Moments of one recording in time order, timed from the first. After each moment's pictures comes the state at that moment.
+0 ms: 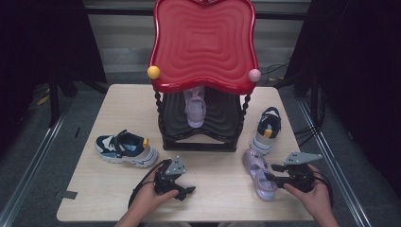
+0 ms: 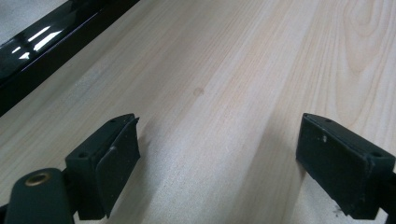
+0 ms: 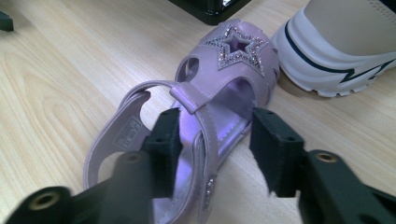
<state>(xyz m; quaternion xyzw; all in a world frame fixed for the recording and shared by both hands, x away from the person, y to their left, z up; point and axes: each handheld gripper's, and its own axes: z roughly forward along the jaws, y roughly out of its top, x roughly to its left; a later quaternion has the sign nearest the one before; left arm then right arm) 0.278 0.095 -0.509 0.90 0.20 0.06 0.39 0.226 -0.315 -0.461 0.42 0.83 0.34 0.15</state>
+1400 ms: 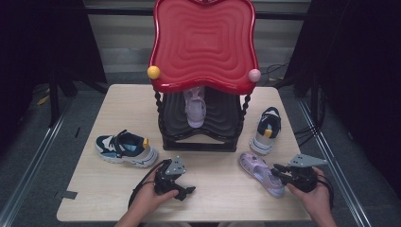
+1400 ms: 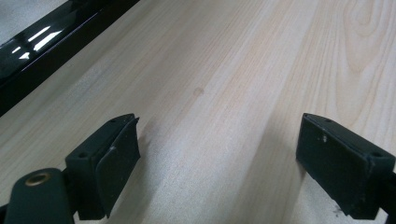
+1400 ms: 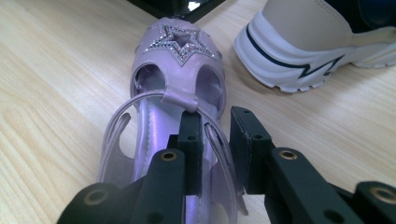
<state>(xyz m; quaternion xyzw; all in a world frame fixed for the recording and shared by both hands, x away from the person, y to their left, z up) 0.279 0.095 -0.509 0.90 0.19 0.06 0.39 0.222 -0.327 -0.471 0.44 0.80 0.36 0.20</state>
